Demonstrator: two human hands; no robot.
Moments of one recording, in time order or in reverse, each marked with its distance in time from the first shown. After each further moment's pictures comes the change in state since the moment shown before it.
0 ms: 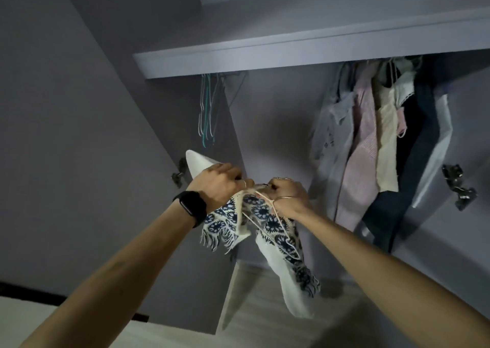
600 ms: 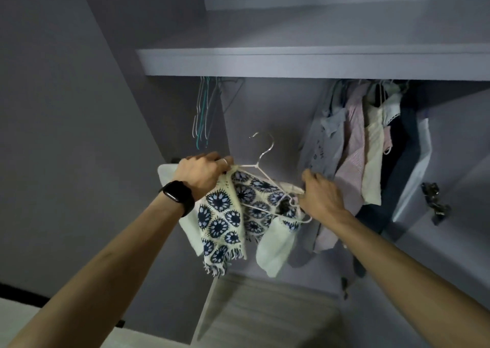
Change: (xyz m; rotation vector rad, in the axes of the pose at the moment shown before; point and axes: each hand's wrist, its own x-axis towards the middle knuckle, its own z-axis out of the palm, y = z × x) left_hand -0.002 -0.018 -0.009 -0.071 0.026 -0.409; right_hand -0.002 0.036 -0.062 -0.749 0.211 -0.074
